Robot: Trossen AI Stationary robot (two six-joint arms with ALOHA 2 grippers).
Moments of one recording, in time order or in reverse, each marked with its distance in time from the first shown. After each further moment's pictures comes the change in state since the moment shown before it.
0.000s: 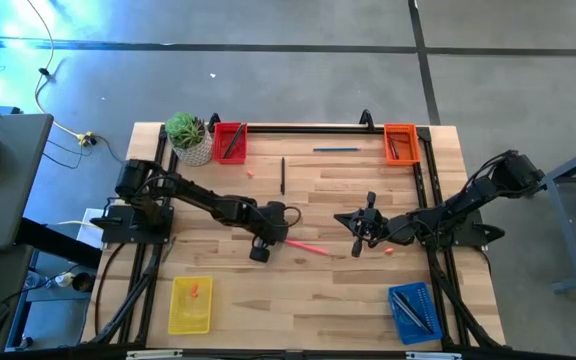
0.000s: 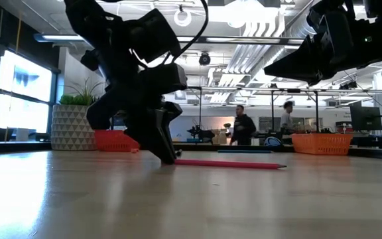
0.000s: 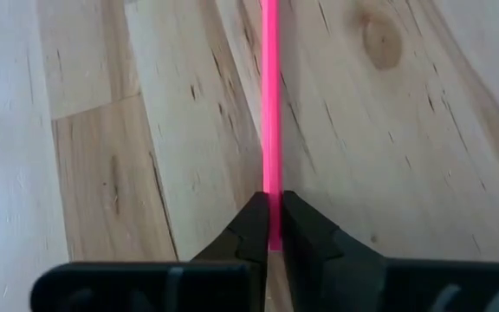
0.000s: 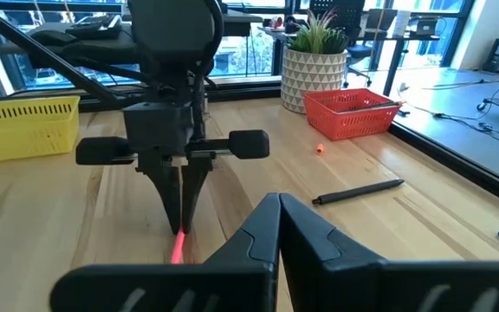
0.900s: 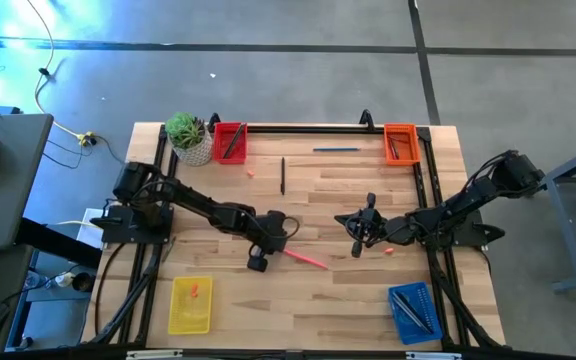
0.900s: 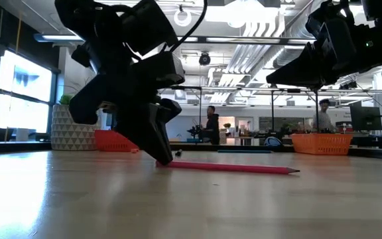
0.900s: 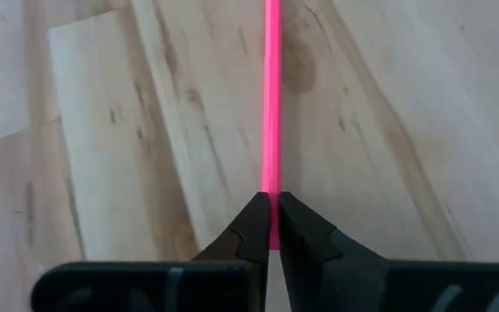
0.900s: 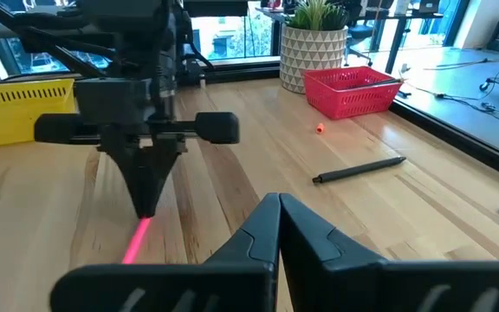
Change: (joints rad) left arm -0.072 -0.010 -0.002 0.024 0.017 -0.061; right arm 0.000 0.000 0.000 -0.068 -0.003 0.061
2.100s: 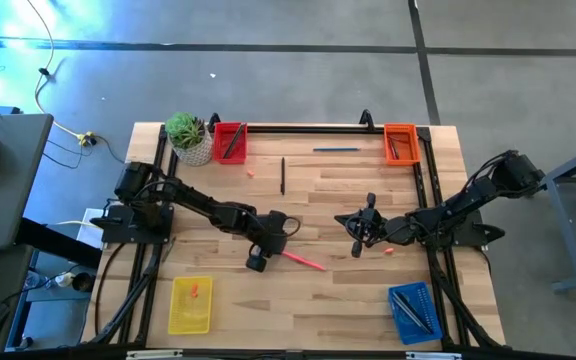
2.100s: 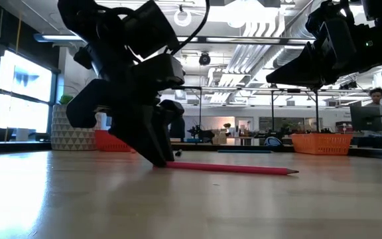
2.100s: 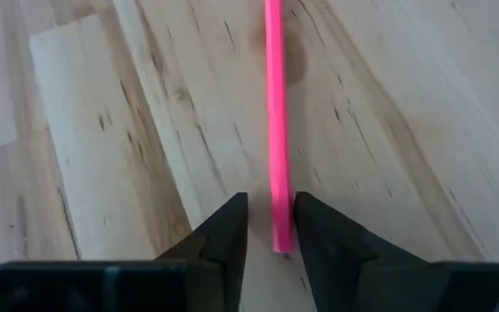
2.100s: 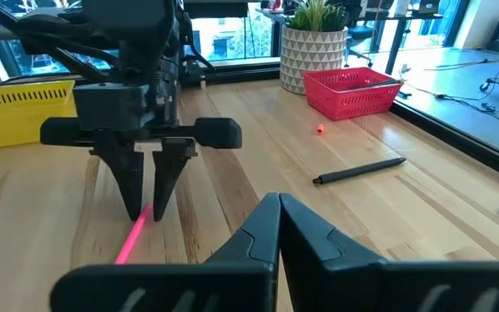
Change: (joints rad) left arm 0.013 0.010 0.005 -0.016 0.028 0.079; right arm 0.000 0.000 0.000 0.004 0.000 0.000
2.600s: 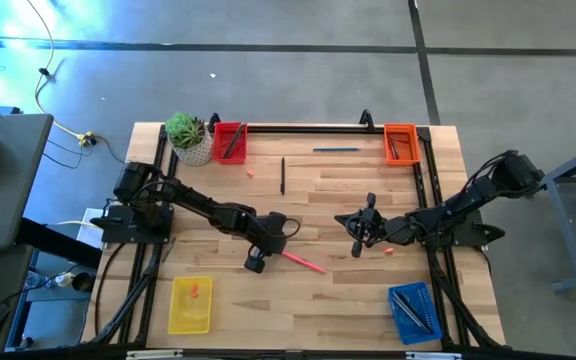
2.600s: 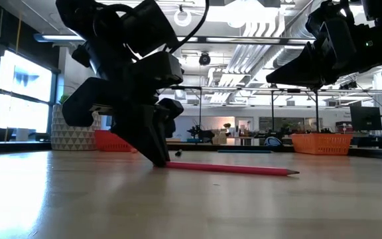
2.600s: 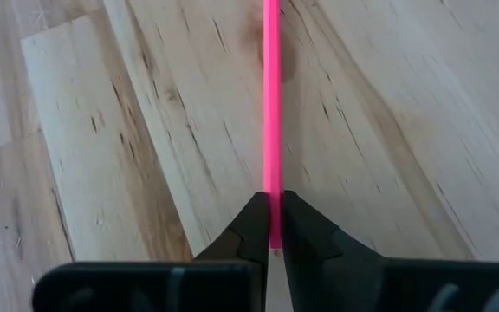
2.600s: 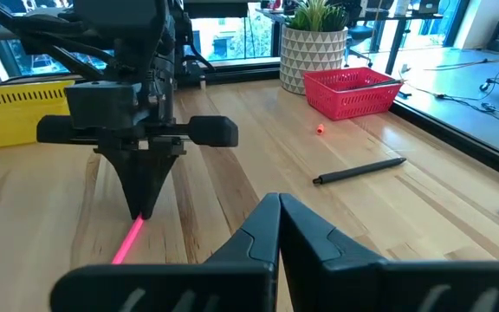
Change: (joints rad) left arm -0.006 0.000 -0.002 -0.013 -0.013 0.007; right arm 0.000 0.000 0.000 0.000 0.000 0.000
